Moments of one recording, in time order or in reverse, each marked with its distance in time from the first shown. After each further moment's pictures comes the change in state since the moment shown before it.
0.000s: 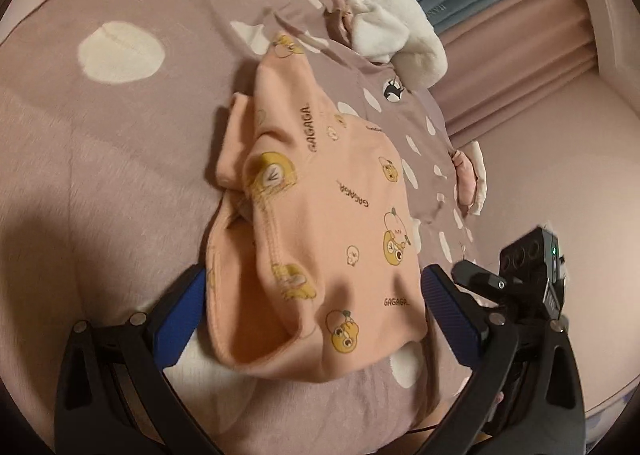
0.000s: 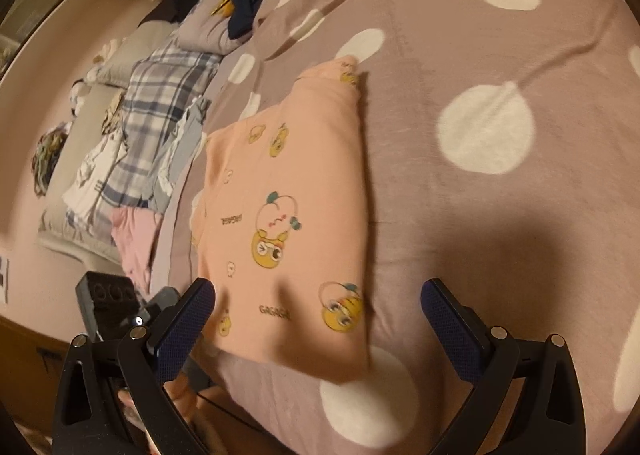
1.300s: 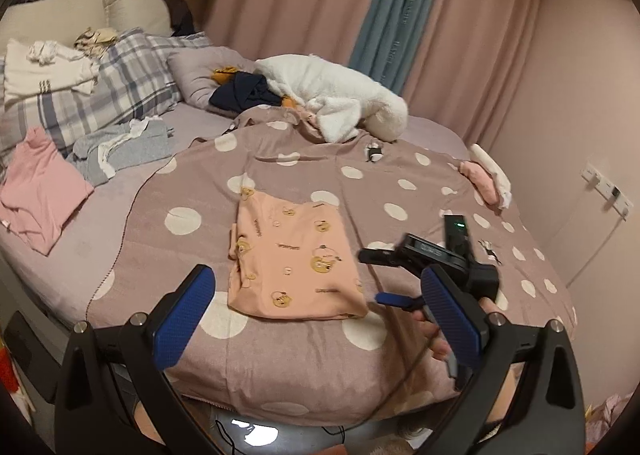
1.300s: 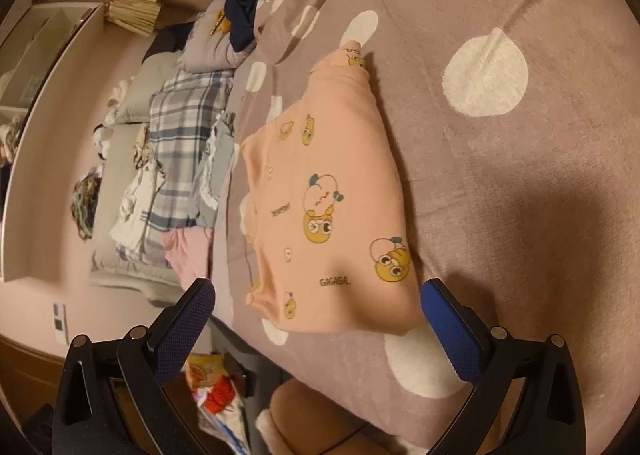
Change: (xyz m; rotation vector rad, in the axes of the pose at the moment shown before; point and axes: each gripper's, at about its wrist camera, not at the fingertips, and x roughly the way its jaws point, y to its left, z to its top) left arm -0.154 -0.166 -0.081 0.368 -0.332 0.331; right arm -0.022 -0.011 -0.013 0.180 0.009 0.164
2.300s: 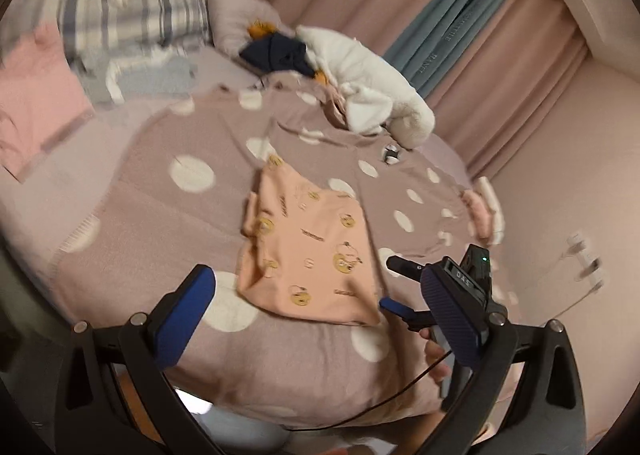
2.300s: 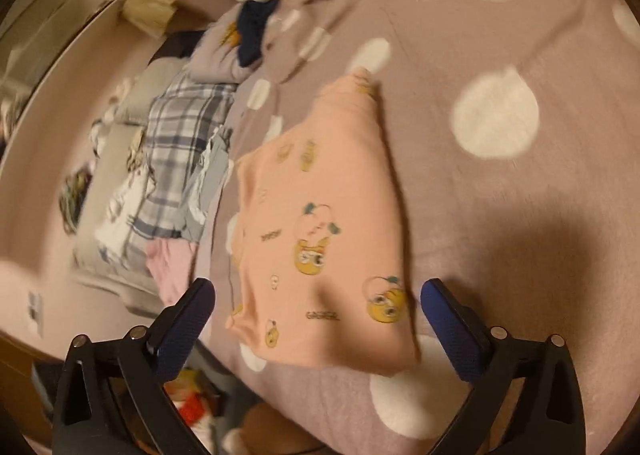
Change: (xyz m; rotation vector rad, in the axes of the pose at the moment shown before) left arm 0.023 0.061 0.006 -0.233 0.051 -0.045; right arm 0.015 -0.002 0.006 -0.017 -0.053 -0.004
